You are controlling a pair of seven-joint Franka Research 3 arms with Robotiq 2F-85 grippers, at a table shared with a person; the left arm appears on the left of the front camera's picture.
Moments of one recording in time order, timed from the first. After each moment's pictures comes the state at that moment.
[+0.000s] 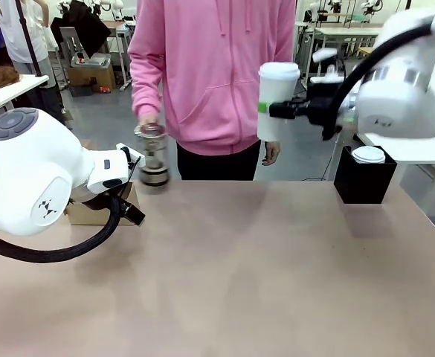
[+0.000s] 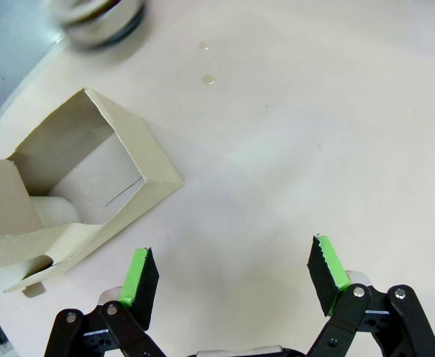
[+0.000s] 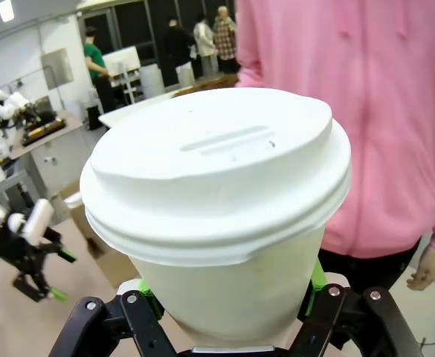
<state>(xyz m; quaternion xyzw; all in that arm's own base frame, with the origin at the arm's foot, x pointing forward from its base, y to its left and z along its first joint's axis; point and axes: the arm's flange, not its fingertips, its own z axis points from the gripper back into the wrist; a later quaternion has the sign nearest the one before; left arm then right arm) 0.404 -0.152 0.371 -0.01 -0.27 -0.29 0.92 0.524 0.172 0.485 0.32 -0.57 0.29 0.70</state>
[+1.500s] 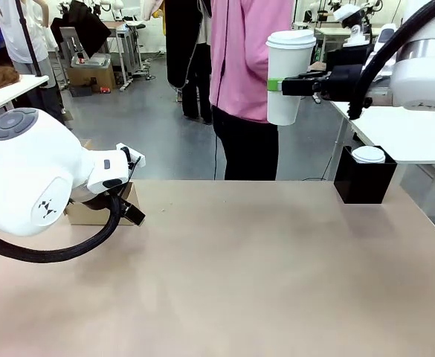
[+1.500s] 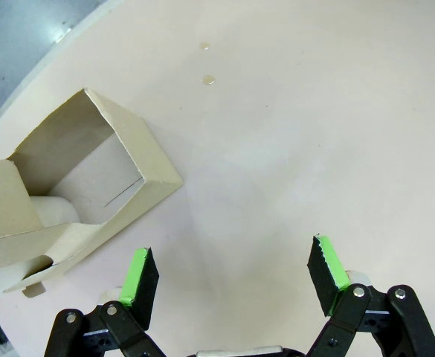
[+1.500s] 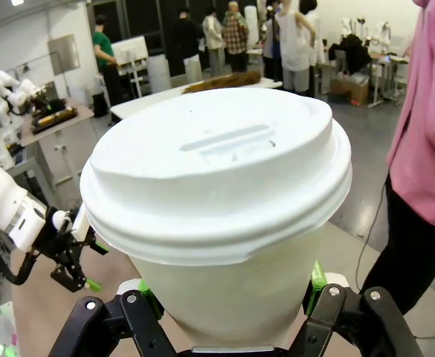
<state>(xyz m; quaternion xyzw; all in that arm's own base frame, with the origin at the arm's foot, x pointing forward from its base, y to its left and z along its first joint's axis) 0.404 -0.152 0.371 -0.01 -0.27 -0.29 0.92 0.471 0.162 0.539 0.31 -0.56 0.31 0.70</state>
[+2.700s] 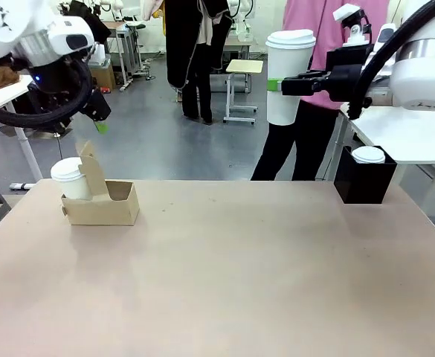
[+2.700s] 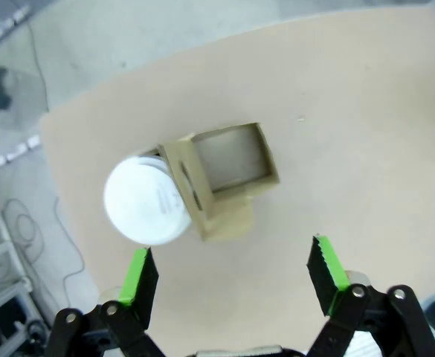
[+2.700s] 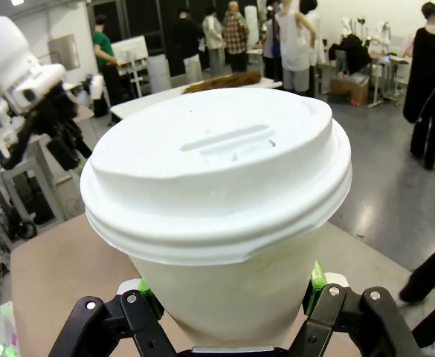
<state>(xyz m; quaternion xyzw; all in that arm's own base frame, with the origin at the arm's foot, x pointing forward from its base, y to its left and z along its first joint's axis) 0.497 -0.094 0.567 0.01 -0.17 -0.14 0.98 0.471 0.162 0.539 0.31 -0.56 0.31 0.70</state>
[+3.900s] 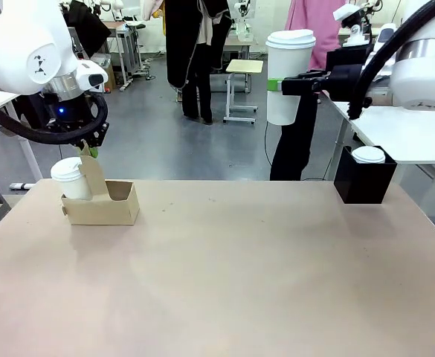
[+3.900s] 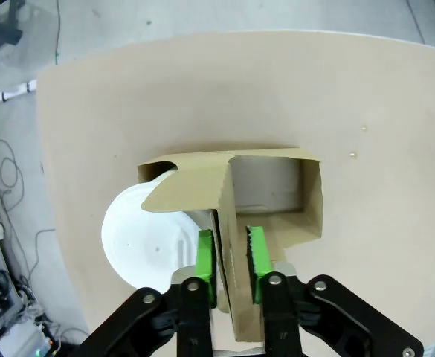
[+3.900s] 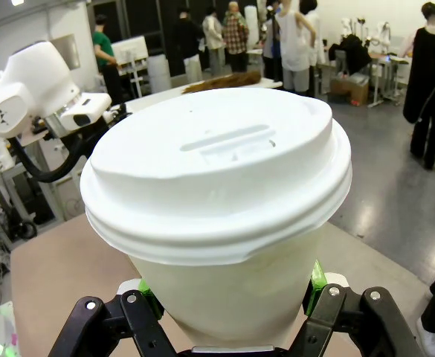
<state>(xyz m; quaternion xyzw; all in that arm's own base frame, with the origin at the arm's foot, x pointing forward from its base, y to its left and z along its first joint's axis) 0.544 -0.084 0.501 0.02 -0.14 -0.03 0.99 0.471 0.162 0.539 0.31 -0.56 0.31 0.70</state>
